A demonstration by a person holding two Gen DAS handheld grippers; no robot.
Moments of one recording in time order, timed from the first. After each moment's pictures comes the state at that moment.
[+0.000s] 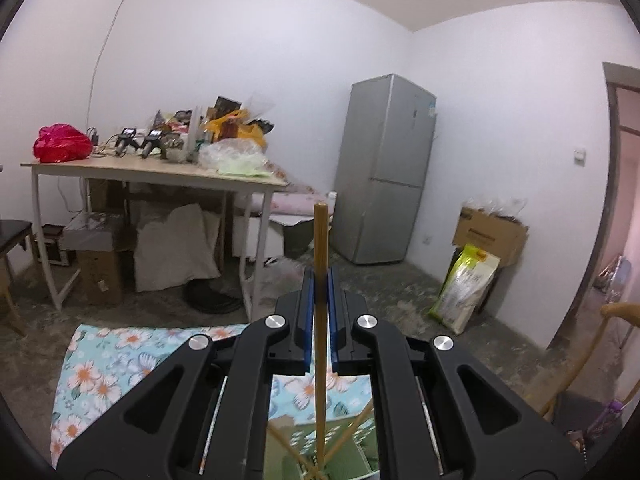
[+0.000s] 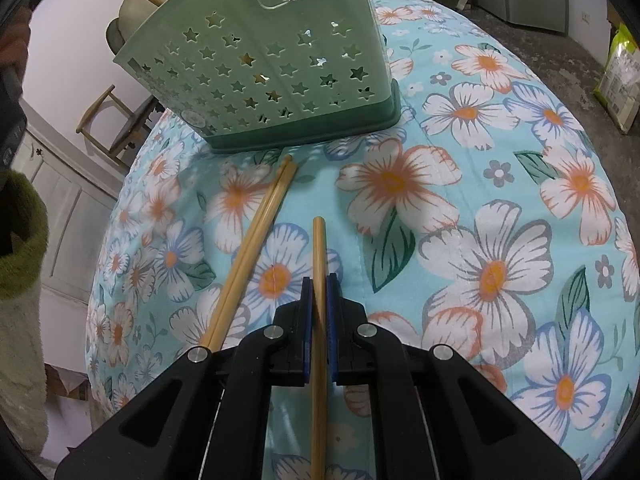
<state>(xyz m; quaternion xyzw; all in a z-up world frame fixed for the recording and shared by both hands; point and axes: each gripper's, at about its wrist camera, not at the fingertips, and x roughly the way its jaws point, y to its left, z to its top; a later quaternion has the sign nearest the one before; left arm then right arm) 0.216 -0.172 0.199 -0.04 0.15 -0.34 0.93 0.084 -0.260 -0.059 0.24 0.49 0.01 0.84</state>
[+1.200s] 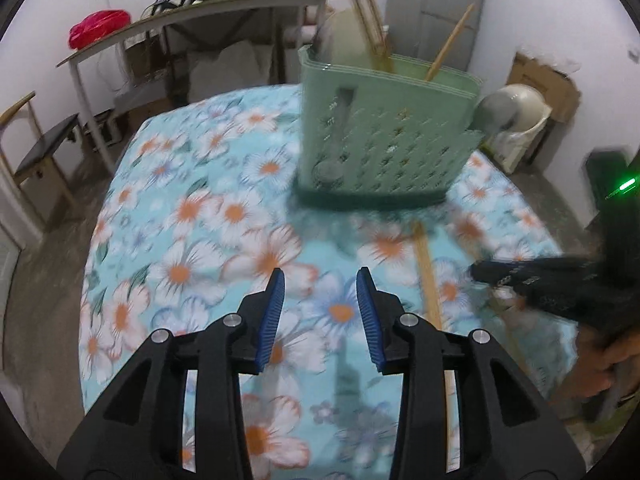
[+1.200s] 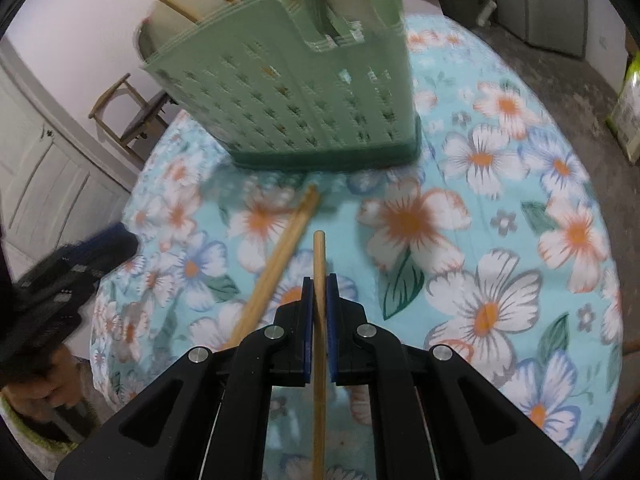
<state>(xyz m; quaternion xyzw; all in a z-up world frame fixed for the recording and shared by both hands) 0.120 -0.075 0.037 0.09 0.42 -0.24 0.87 0.090 -0.256 -0.029 0.20 0.48 0.03 0.86</state>
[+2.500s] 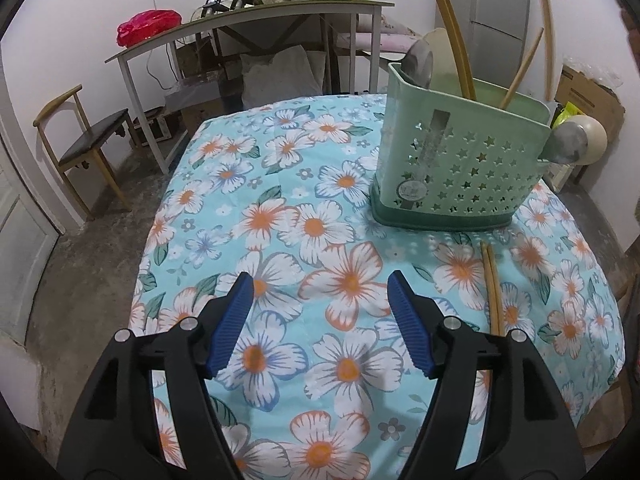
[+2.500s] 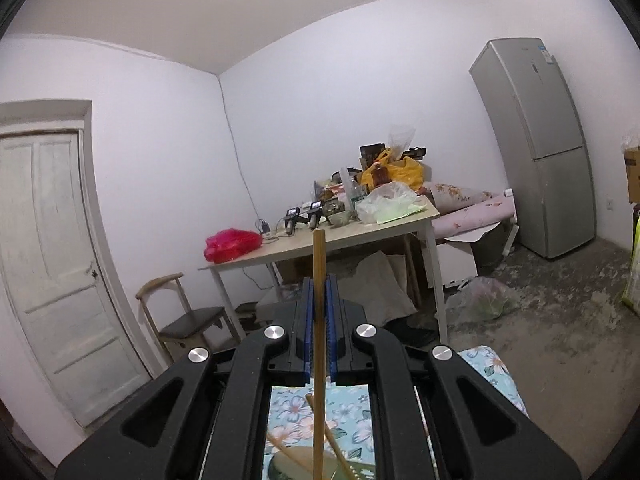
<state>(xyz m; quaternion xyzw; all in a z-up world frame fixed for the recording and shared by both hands) 0.140 -0.055 0.049 0.10 0.40 -0.15 0.90 0.162 -0.290 0.211 0.17 0.05 0.02 0.98</state>
